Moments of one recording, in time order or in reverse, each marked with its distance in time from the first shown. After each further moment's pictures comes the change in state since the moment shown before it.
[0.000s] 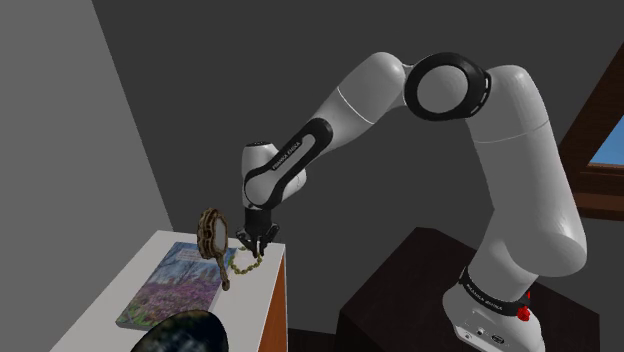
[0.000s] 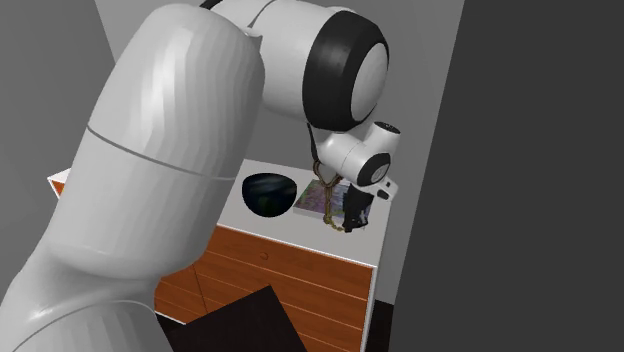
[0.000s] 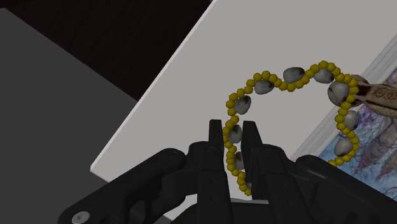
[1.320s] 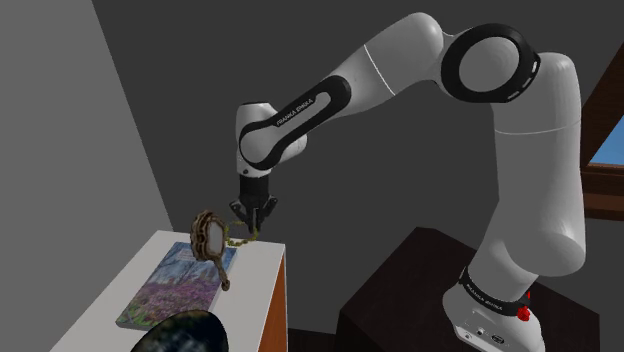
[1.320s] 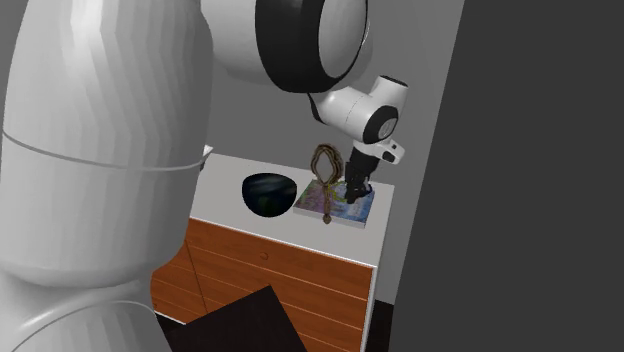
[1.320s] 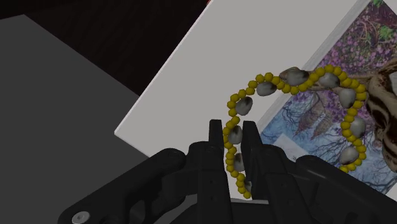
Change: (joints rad) arm -0.017 -0.186 0.017 0.021 0.016 -0.203 0.028
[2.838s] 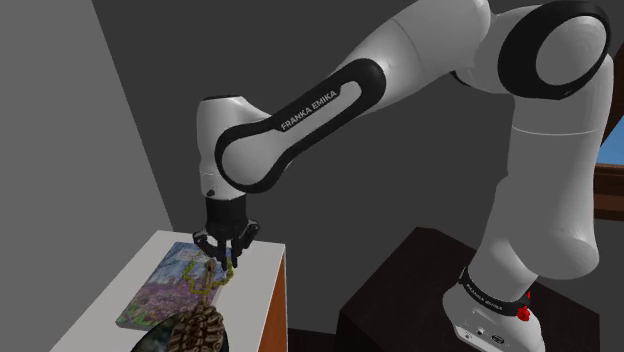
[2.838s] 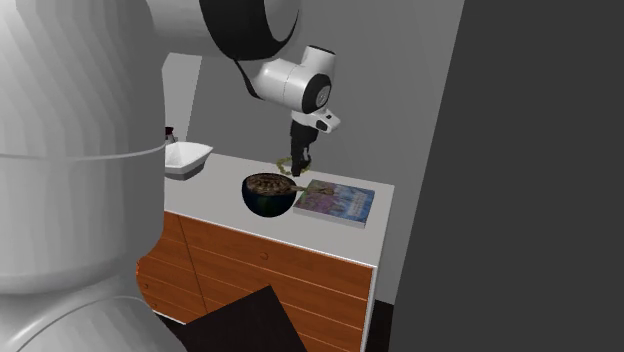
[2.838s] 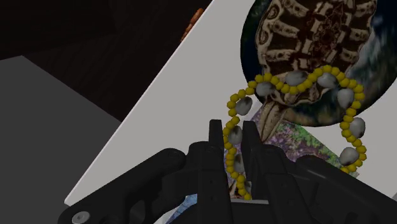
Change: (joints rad) arm 0.174 -0.125 0.103 -0.049 0.004 -0.017 0.284
